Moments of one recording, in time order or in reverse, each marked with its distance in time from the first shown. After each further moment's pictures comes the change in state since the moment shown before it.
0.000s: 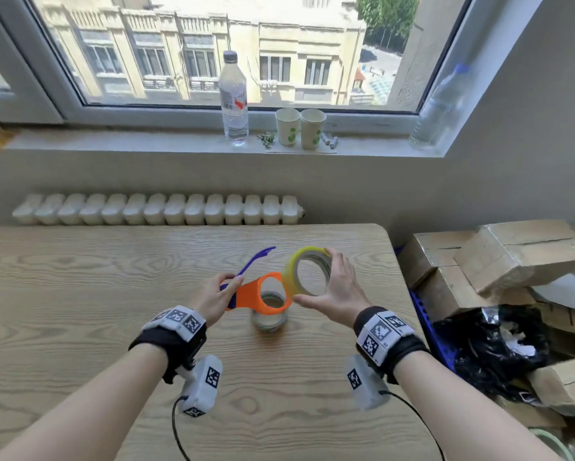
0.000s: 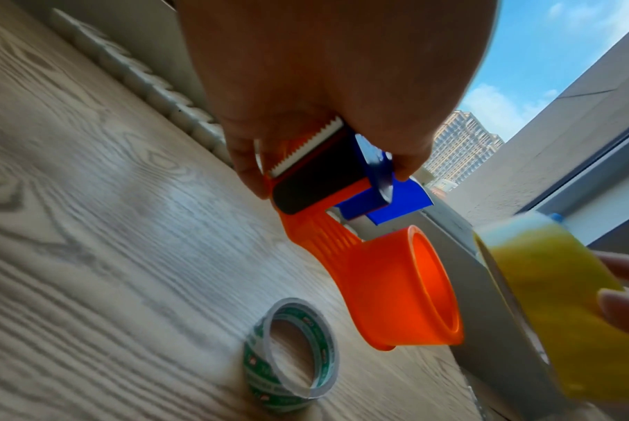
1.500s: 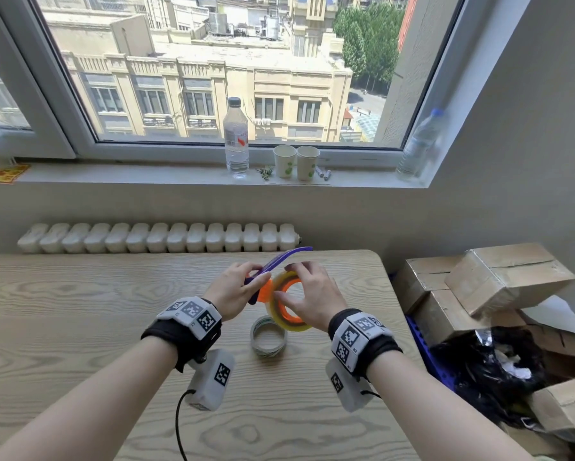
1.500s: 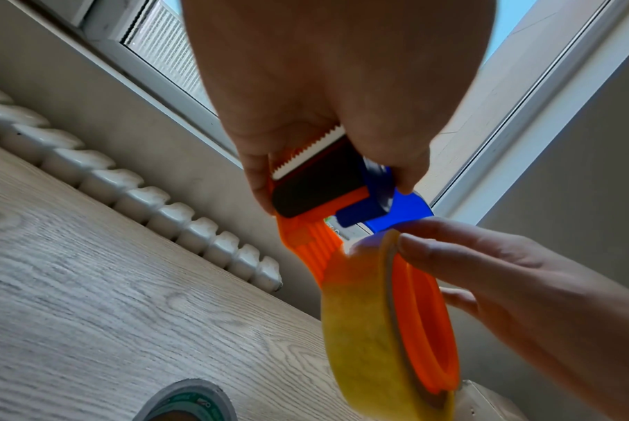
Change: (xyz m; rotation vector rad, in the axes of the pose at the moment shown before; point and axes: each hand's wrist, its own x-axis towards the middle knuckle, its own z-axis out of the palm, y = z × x) left_hand -0.007 0.071 -0.018 0.232 -0.064 0.309; right_hand 0.011 -0.047 0.007 -0.213 0.030 -0.156
